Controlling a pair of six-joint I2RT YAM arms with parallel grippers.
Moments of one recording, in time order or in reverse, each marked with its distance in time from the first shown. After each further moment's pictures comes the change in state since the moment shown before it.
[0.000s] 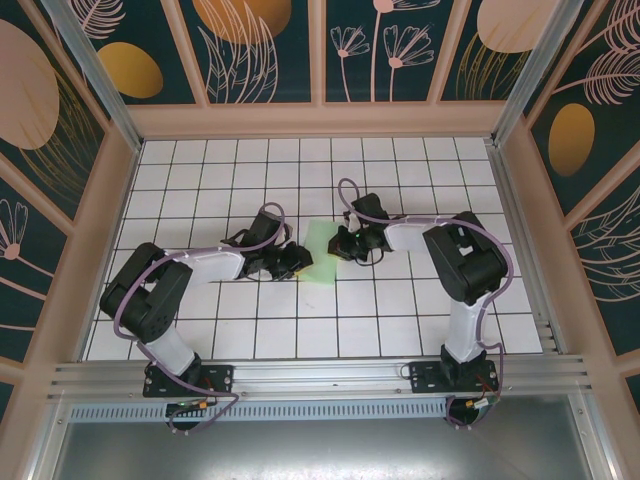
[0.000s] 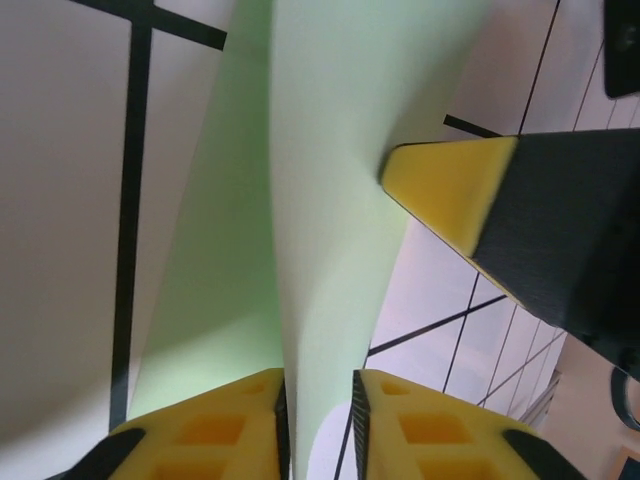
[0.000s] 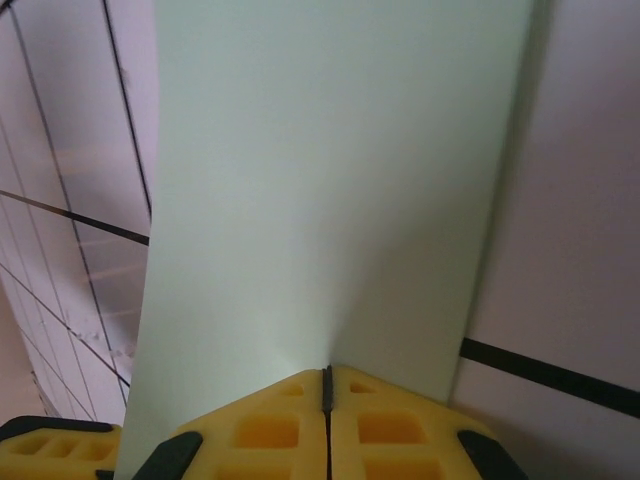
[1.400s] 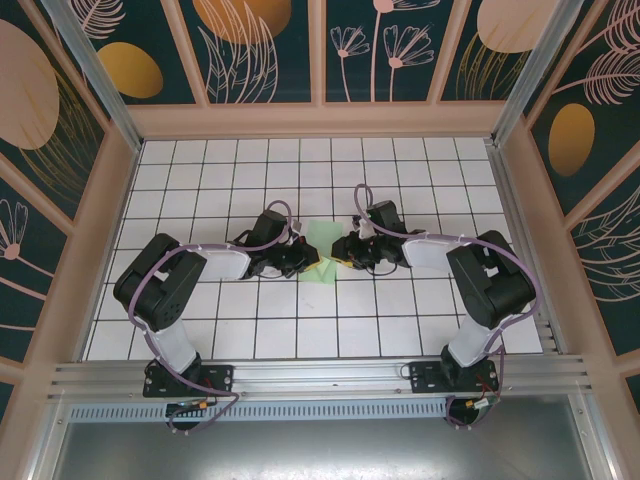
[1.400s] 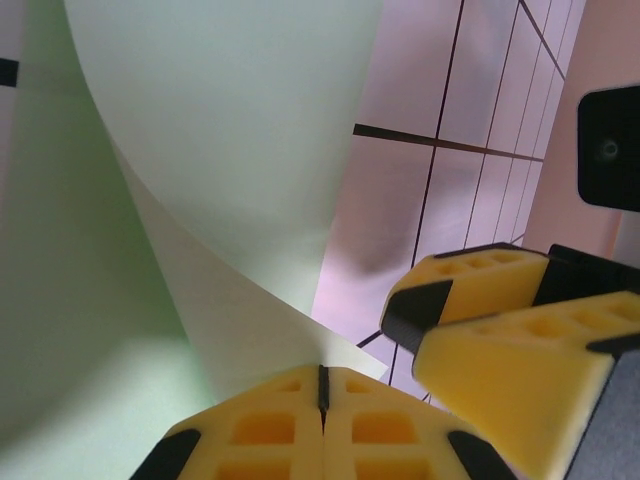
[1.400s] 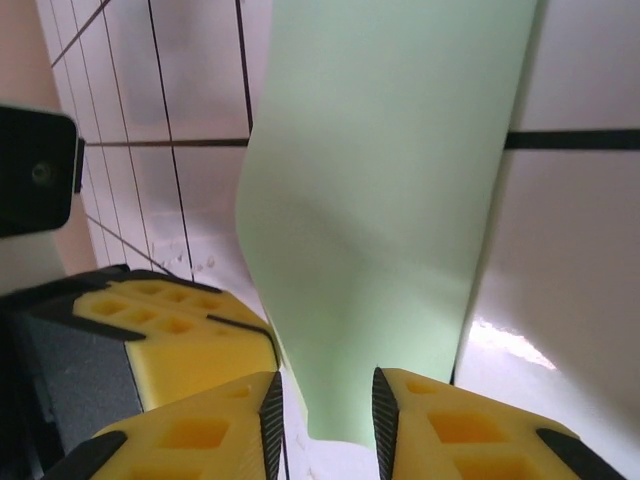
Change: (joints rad) left arm 0.000 0.096 -0.001 0.227 0.100 -0.037; right arm -0.017 -0.214 -0.209 0.132 -0.108 0.056
